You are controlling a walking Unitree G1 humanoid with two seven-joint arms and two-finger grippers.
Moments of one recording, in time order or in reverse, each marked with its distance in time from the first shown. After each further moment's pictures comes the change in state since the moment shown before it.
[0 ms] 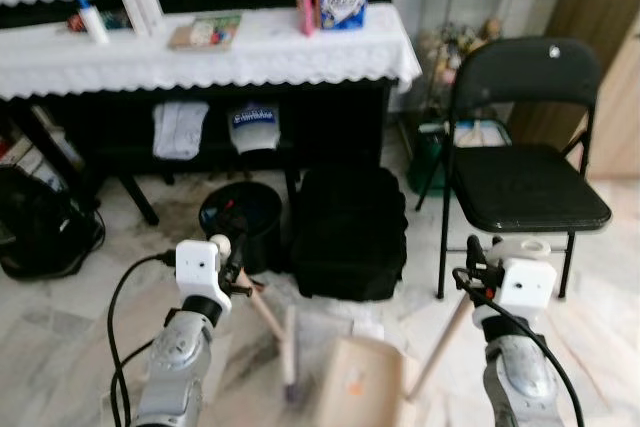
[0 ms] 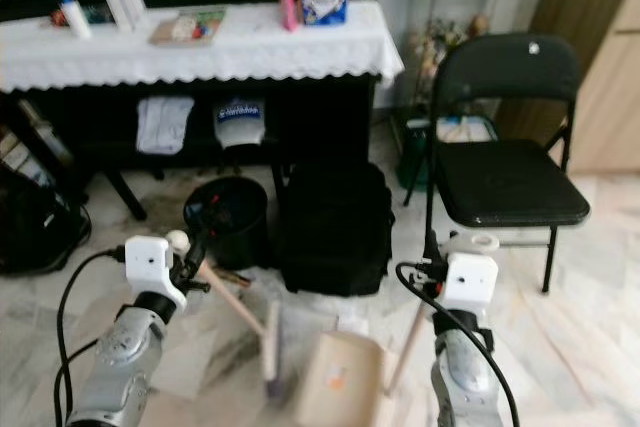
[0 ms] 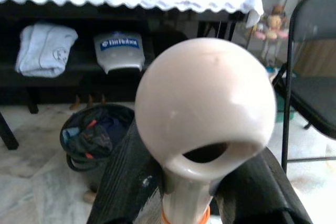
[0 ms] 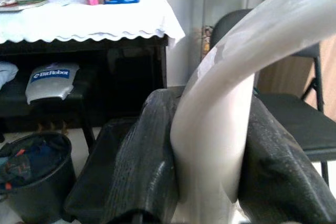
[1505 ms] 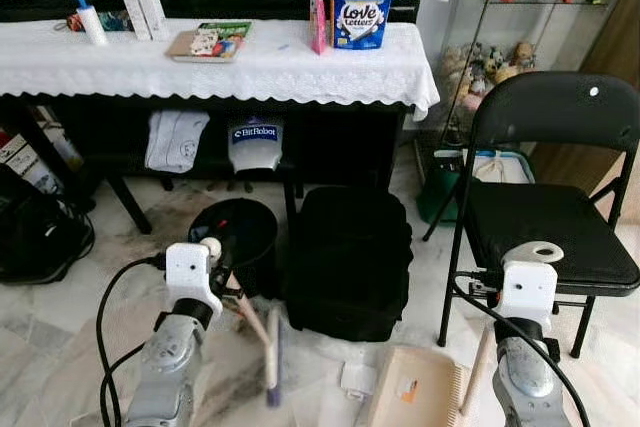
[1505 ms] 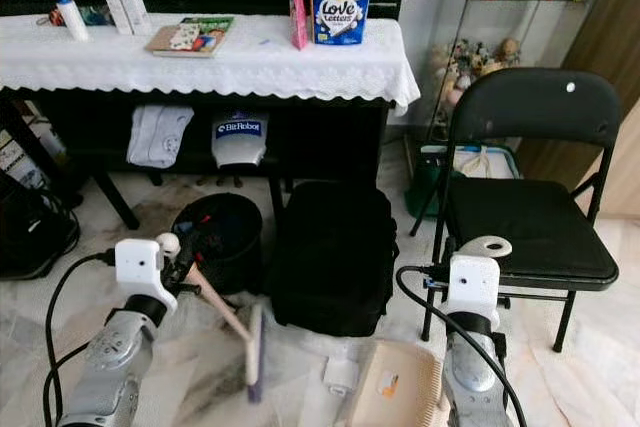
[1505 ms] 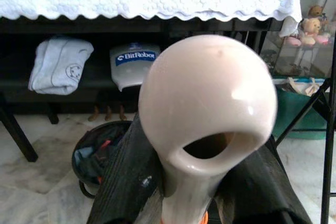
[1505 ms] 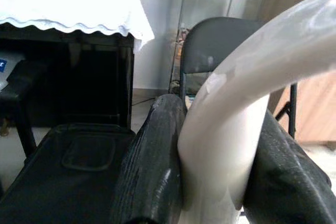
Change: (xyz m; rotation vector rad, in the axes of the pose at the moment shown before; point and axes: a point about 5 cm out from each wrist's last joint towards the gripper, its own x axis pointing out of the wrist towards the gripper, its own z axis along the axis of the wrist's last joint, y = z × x) left arm -0.002 0.006 -0.001 0.022 0.007 0.029; right arm -0.005 -0.030 -0.013 -0.185 0.067 -0.173
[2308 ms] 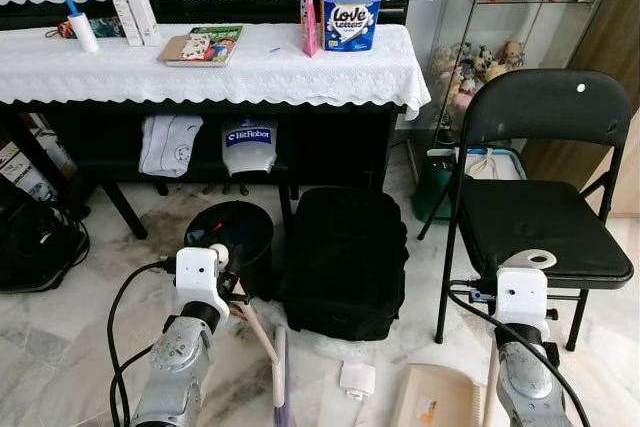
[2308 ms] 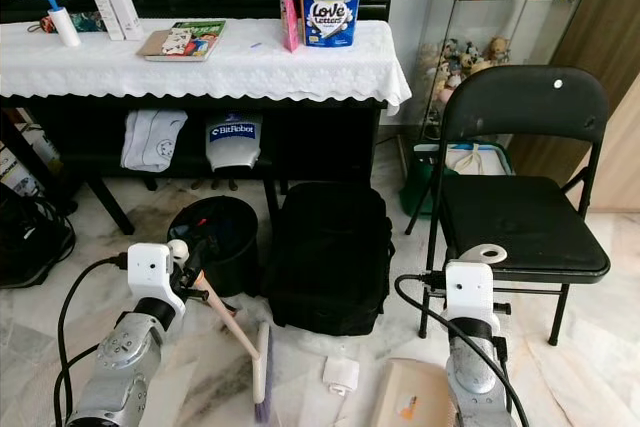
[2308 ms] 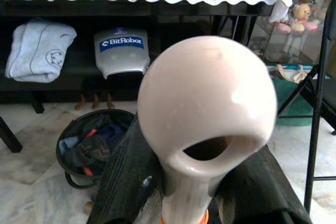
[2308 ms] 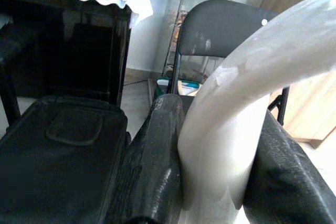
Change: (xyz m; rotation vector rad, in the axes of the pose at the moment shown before) left arm 0.008 -0.004 -0.010 -0.021 0.049 -0.014; right arm 0.007 -0.005 -0.017 -0.122 0.039 0.049
